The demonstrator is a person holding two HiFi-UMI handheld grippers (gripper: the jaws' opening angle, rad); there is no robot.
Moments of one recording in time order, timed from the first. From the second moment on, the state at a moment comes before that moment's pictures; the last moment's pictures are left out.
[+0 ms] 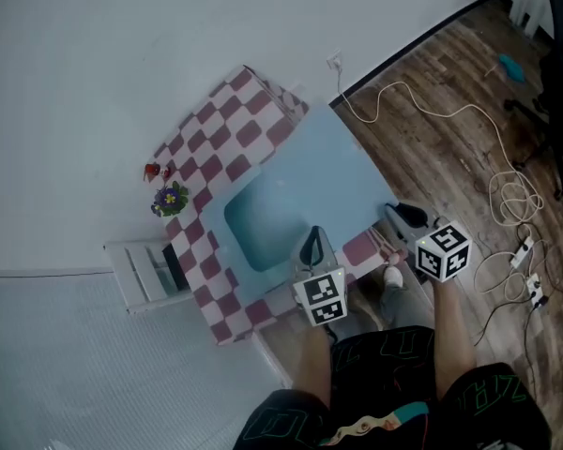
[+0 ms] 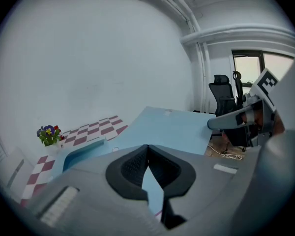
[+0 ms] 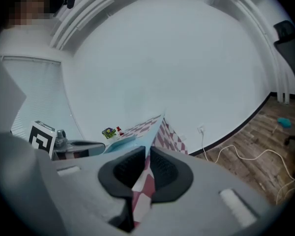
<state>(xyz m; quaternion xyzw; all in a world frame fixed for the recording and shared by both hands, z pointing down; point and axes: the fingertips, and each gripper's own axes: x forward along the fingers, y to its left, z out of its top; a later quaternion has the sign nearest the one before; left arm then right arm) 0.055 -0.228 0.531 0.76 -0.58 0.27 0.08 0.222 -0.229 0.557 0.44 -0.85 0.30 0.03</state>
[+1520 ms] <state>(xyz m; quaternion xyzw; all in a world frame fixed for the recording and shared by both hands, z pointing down) -0.174 -0.177 0.483 0.62 -0.76 0.15 0.13 -0.034 -0.219 0.427 0.25 -0.96 0.07 0.10</state>
